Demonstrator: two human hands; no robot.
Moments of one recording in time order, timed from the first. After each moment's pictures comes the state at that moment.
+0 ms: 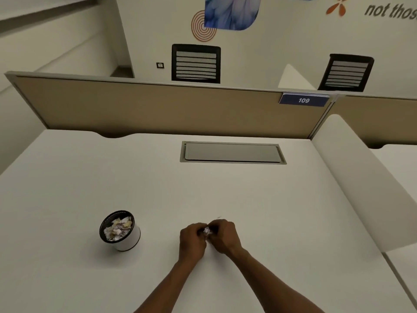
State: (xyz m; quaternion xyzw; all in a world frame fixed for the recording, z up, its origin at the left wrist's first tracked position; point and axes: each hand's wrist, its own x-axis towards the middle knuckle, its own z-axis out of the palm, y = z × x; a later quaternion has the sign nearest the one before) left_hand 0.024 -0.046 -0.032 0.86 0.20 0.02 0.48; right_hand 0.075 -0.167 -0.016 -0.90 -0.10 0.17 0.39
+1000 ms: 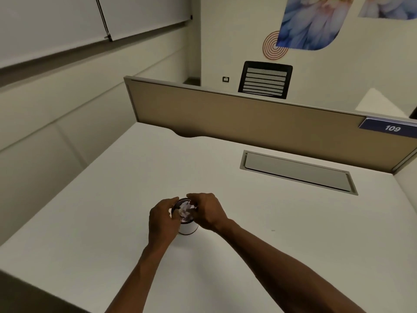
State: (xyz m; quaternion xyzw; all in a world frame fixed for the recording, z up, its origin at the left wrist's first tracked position) left_hand -0.072 0.146 0.054 0.83 0.32 0.26 0.37; right_hand 0.040 0.036 0.081 -0.84 -0.41 0.14 0.32
